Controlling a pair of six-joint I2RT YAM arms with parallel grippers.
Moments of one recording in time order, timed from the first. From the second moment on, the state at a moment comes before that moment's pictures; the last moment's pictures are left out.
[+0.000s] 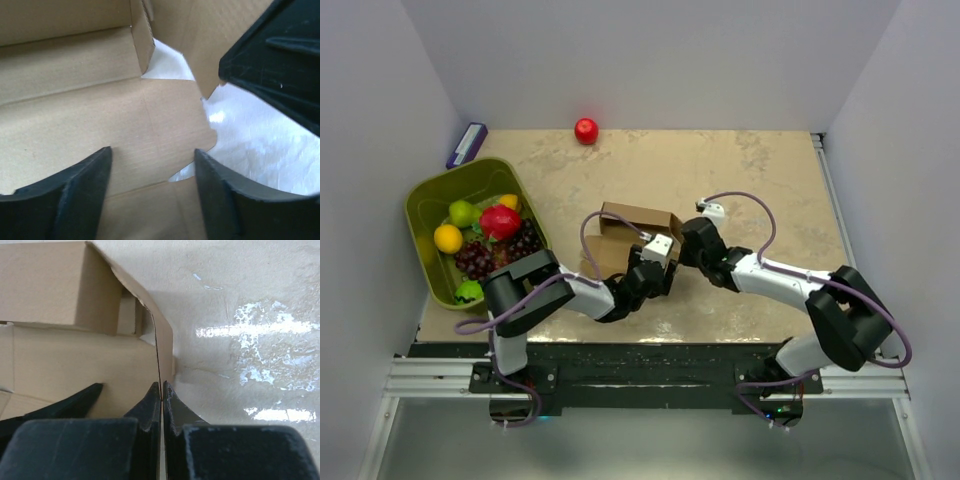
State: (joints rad) left arm -1.05 1.90 0.73 0.65 -0.52 -0.33; right arm 0.70 1.46 0.74 -0.02 0.38 0.71
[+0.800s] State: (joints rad) left arm -1.06 1.30 0.70 0.06 -0.25 -0.33; right arm 0.76 1.39 0.79 -0.20 0.40 0.56
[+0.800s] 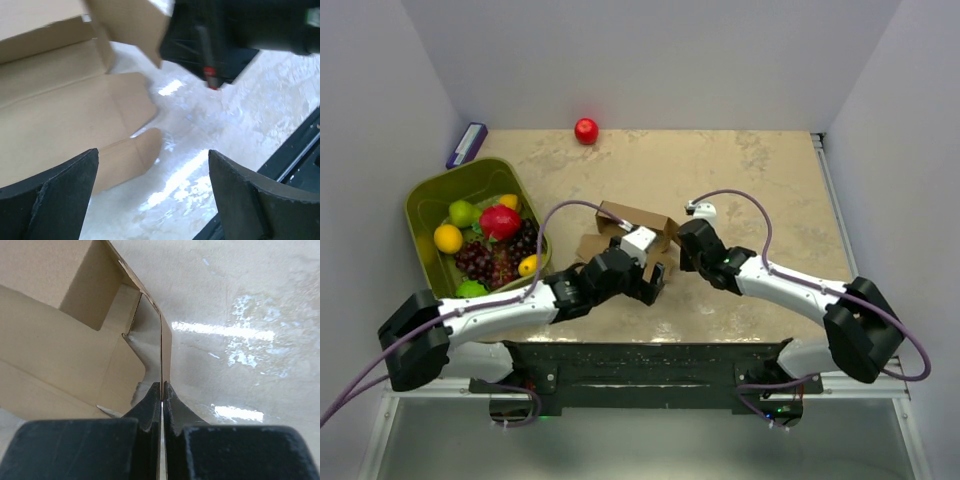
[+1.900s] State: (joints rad) left arm -0.34 1.57 0.90 0.16 0.16 -0.34; right arm 0.74 1.34 0.76 -0.24 0.43 0.45
